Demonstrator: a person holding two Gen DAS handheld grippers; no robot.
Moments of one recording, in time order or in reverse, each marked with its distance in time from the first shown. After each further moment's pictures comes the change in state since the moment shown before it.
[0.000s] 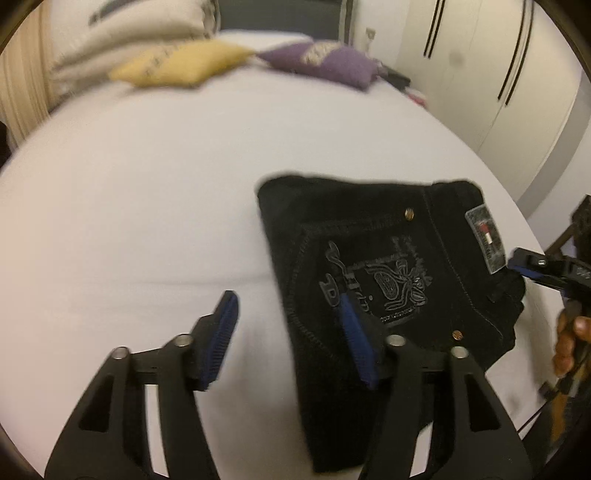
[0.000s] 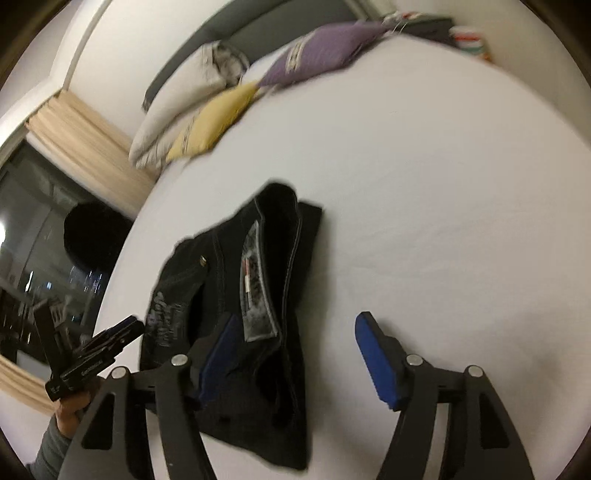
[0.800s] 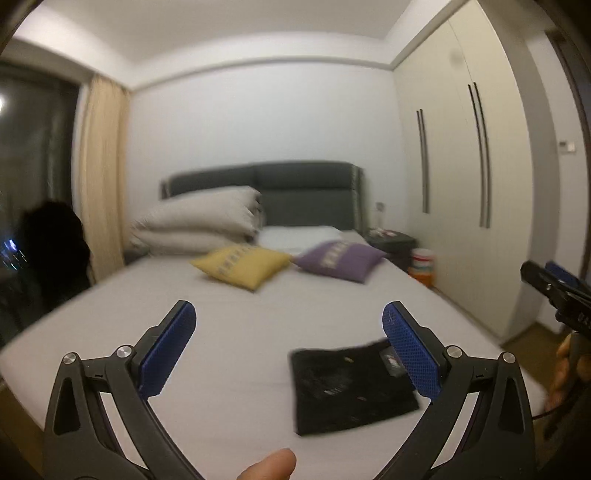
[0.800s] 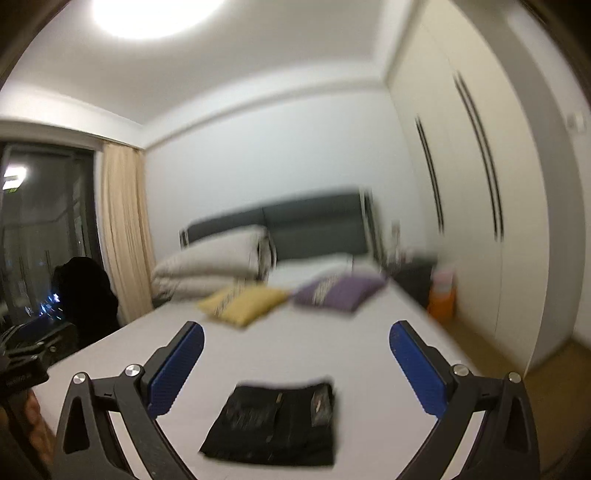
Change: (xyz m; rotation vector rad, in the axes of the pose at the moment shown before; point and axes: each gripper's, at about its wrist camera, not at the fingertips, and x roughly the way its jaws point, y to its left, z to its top) left arm -0.392 -0.102 -0.076 0.028 -0.704 0.169; right arm -0.281 0.202 -0.120 -0.429 -0.856 -0.195
